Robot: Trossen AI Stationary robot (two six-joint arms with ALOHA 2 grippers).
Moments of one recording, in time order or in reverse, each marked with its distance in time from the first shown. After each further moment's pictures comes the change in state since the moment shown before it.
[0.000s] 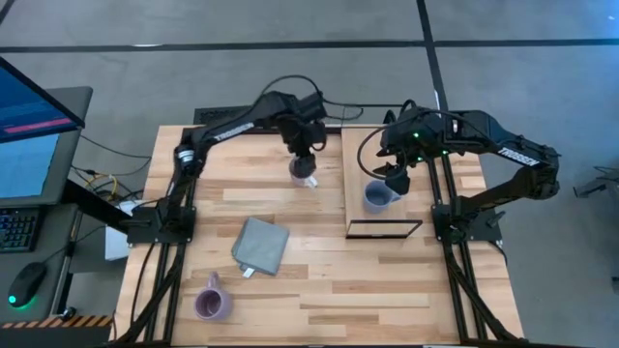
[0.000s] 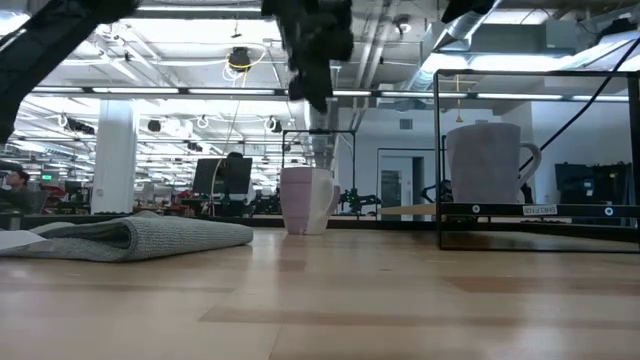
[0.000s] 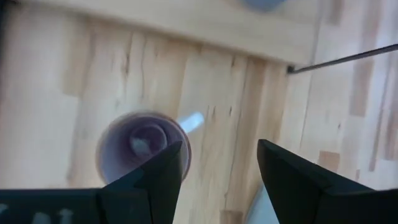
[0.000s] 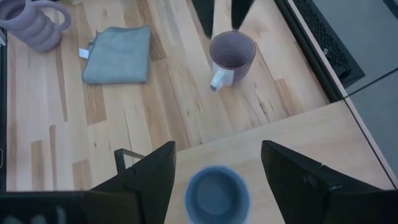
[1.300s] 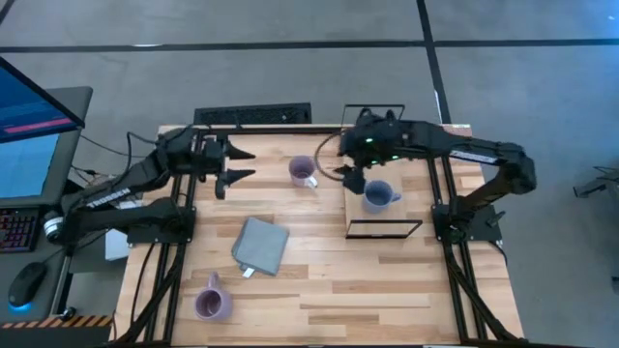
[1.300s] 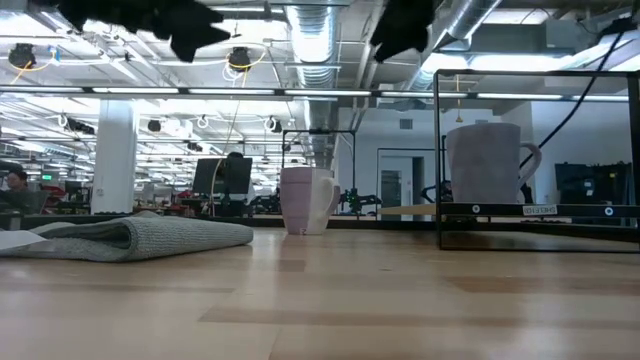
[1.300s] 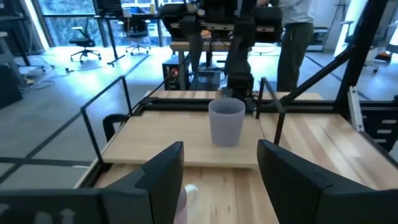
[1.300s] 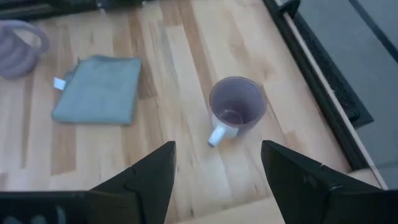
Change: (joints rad) left arm 0.128 -1.386 -1.611 1.325 0.140 -0.077; right arm -0.015 0.204 -0.128 0.420 -0.004 -0.094
